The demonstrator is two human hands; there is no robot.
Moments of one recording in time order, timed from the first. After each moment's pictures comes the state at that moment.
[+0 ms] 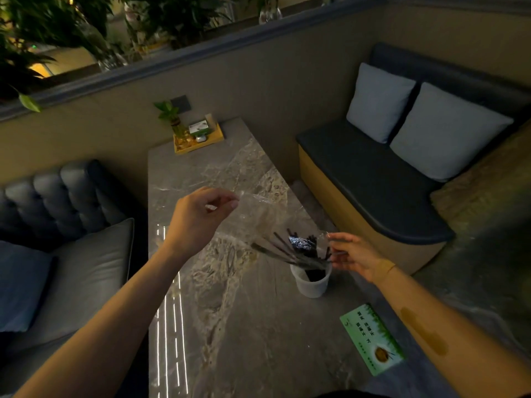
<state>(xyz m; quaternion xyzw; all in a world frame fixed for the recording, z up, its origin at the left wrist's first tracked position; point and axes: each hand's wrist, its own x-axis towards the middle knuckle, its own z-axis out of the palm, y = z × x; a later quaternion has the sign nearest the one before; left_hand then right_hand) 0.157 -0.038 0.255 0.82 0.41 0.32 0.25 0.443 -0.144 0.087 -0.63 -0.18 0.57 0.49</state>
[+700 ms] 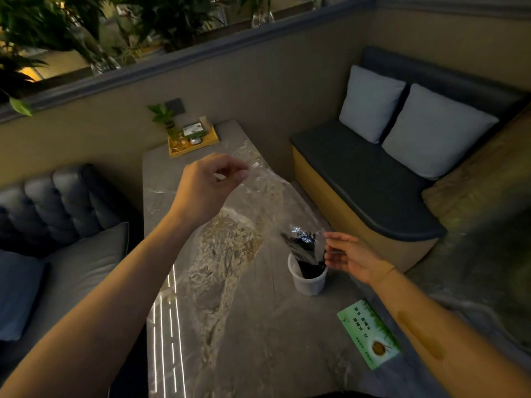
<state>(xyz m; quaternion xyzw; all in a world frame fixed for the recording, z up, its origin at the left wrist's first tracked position) 0.190 -0.032 0.298 0.85 0.36 0.34 0.21 0.432 -0.158 0.097 -0.57 -0.14 0.60 0.54</state>
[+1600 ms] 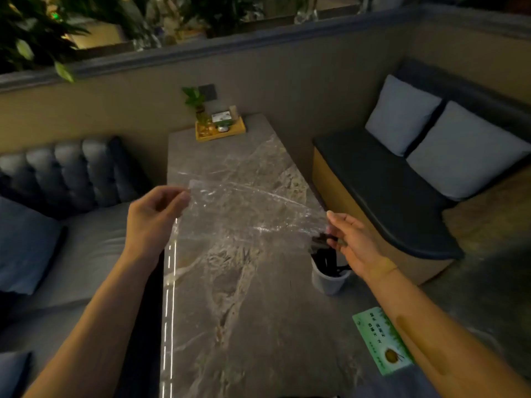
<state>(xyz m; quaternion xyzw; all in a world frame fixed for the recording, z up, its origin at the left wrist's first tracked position) 0.025 -0.033 0.239 0.64 0.47 0.49 0.35 0.361 -0.129 0.150 -0.55 -0.21 0.53 0.61</state>
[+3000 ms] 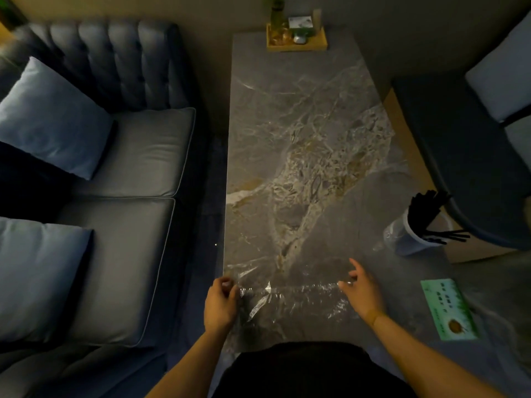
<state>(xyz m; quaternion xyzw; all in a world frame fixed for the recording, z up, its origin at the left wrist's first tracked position) -0.122 -0.207 -0.059 0.41 0.78 0.22 0.43 0.205 -0.209 -0.052 -0.79 -0.42 0.41 0.17</state>
